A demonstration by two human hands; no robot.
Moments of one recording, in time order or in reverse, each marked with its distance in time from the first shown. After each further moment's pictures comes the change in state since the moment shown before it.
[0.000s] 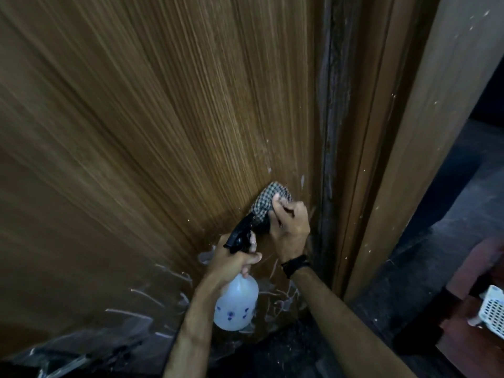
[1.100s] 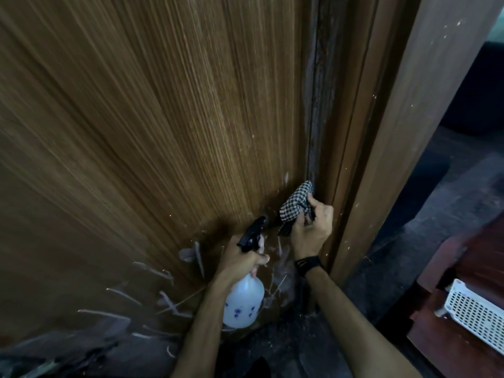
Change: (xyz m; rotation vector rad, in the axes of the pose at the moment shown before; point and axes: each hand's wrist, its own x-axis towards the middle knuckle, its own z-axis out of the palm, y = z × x) left_hand 0.013 -0.018 0.043 0.095 -0.020 -0.051; right_hand 0.009 0.031 -0.054 0.012 0.087 0.413
